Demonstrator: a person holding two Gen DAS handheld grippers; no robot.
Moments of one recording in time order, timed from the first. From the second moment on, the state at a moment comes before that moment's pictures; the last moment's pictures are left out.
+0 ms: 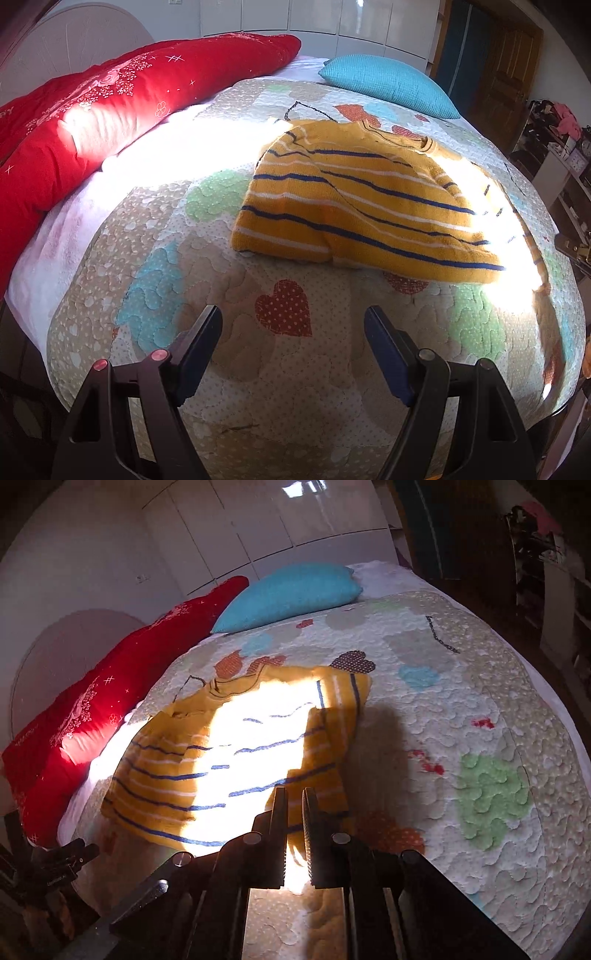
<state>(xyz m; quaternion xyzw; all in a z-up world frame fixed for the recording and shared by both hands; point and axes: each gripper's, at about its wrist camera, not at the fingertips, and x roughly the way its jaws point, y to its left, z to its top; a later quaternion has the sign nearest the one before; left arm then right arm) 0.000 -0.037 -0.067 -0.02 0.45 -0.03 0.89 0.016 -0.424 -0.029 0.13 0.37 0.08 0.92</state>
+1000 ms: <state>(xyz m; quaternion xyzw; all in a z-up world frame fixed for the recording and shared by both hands) -0.003 0.039 -0.081 -0.10 0.44 0.01 0.89 0.094 -0.298 -0.098 -0.01 0.40 0.08 0.92</state>
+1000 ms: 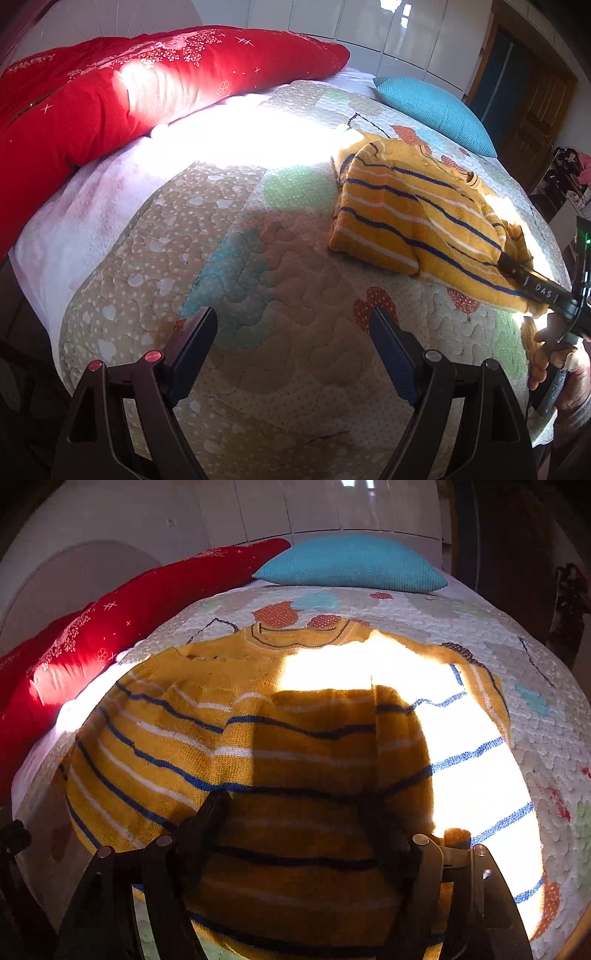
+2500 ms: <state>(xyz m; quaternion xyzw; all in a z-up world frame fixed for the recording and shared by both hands) -0.014 0.055 -0.052 -0.12 0.42 0.01 0.90 0.059 -0.328 0.016 0.13 0.28 0.02 0.95</state>
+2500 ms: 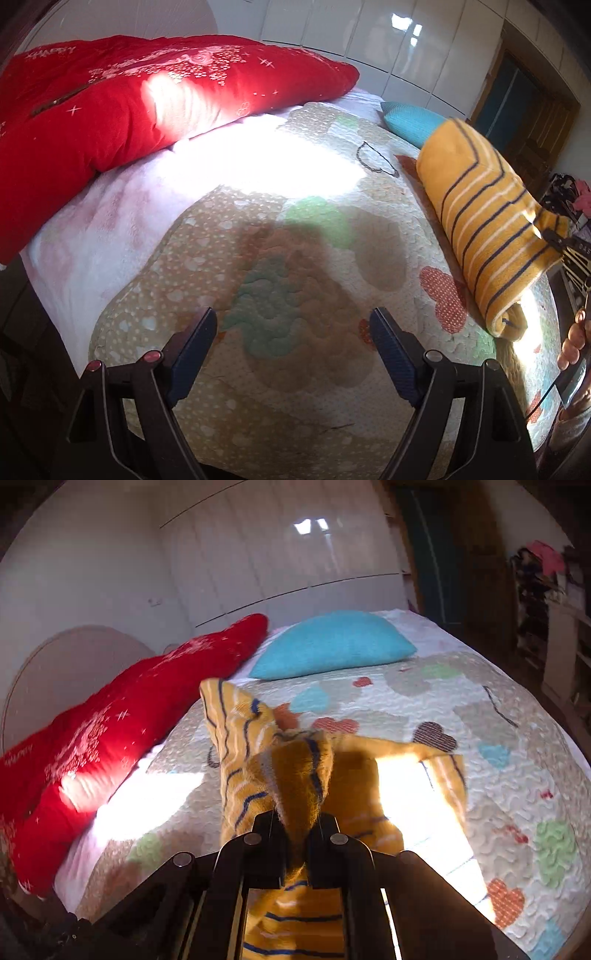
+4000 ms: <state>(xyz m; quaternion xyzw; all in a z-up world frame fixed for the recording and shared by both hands) 0.050 -0.189 -0.067 0.02 0.45 -0.18 0.87 0.119 -0.437 -0.061 0.14 0.37 0.02 0.92</state>
